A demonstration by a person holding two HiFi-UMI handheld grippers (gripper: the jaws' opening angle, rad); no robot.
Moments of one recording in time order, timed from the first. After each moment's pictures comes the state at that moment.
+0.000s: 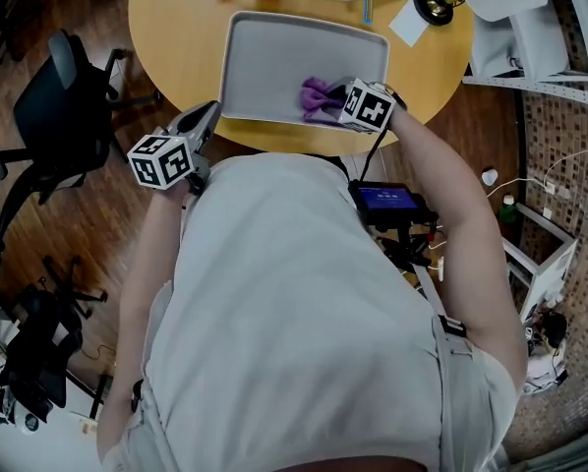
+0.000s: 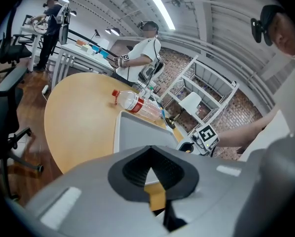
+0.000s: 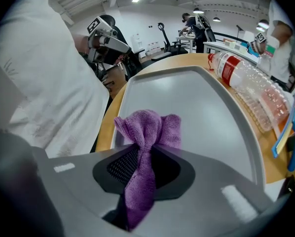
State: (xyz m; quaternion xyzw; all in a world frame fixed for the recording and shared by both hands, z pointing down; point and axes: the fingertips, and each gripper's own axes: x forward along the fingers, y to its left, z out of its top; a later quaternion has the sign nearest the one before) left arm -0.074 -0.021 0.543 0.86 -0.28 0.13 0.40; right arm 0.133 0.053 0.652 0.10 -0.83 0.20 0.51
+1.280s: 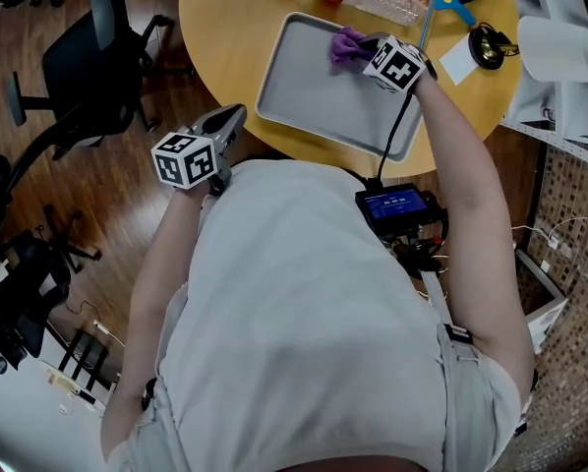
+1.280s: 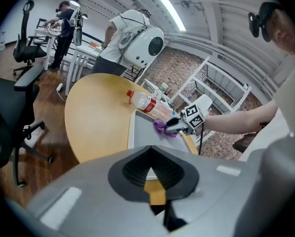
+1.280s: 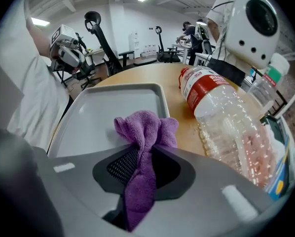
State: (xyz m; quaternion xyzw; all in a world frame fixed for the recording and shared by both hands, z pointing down) left arm -0.098 -0.021 0.562 0.83 -0.34 0.14 0.43; right arm 0.129 -0.122 0.656 0.15 -0.83 0.13 0.52
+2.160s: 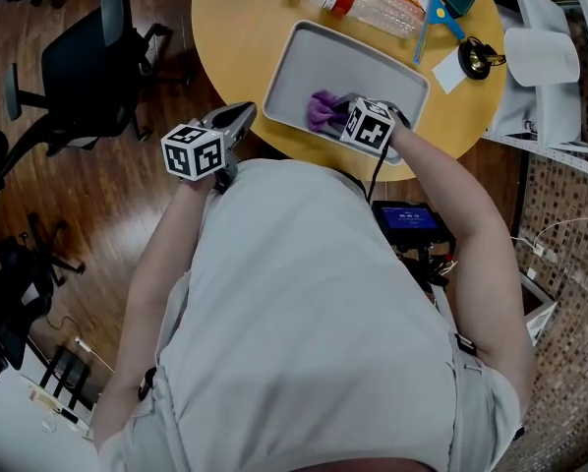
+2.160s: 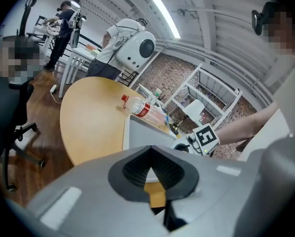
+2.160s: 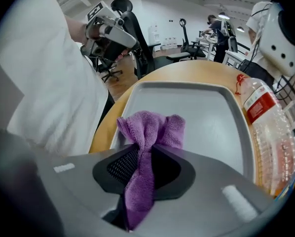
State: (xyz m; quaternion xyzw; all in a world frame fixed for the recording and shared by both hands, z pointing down) left arm -0.100 -0.017 0.554 0.85 -0.31 0.10 0.42; right arm 0.061 0.027 0.659 0.04 -0.82 0.12 0.56
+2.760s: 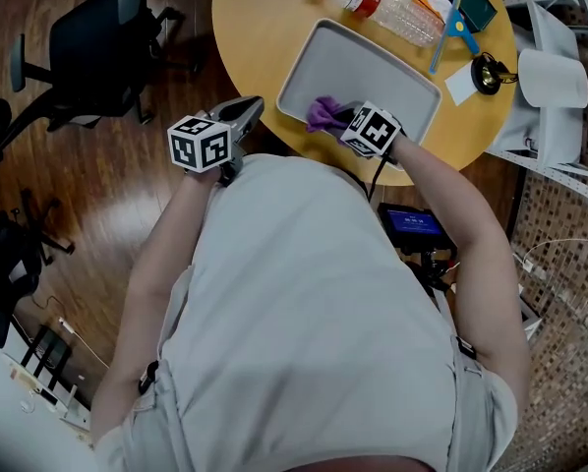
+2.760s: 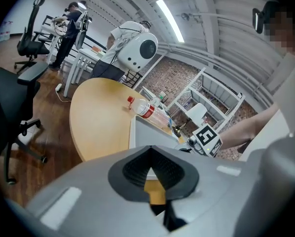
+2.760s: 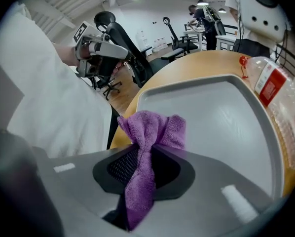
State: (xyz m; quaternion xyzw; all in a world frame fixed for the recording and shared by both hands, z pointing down) left arm -0.118 -0.017 0.560 0.84 -0.33 0.08 0.43; right arm 0.031 0.043 0.662 0.05 -0.82 0.24 0.52
